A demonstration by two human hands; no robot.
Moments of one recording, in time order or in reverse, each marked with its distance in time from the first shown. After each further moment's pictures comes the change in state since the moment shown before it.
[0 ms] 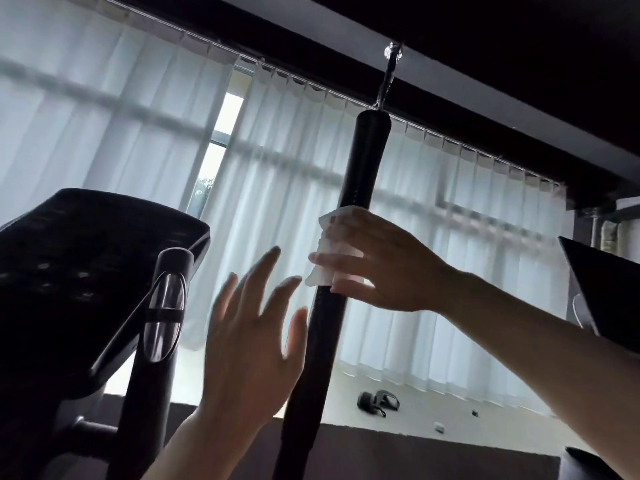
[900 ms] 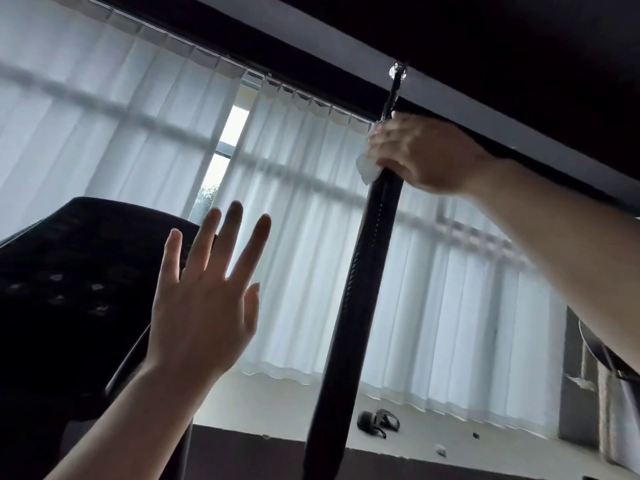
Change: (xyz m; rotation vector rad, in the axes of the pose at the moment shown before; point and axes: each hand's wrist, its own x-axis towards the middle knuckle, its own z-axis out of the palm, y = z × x) left_hand 0.038 -0.069 -0.030 0.481 -0.011 0.084; right_hand 0.074 0.118 -0.047 -0.286 -0.234 0.201
